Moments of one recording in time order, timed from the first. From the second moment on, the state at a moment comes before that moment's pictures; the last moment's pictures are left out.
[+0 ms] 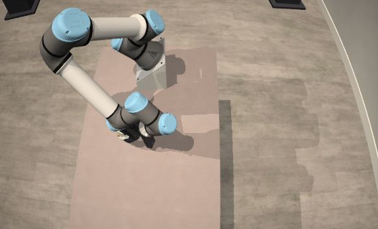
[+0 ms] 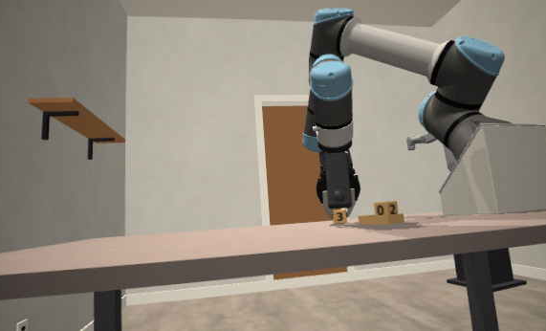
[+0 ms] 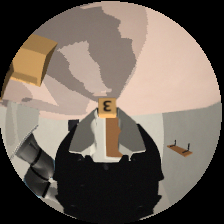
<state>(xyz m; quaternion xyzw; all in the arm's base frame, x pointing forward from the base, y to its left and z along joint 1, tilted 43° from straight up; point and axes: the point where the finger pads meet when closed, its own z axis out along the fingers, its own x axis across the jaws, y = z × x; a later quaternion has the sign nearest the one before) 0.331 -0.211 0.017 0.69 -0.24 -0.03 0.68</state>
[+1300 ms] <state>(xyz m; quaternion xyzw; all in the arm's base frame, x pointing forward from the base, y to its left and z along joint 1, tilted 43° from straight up) 0.334 -0.164 0.068 0.69 -0.24 -0.03 0.68</state>
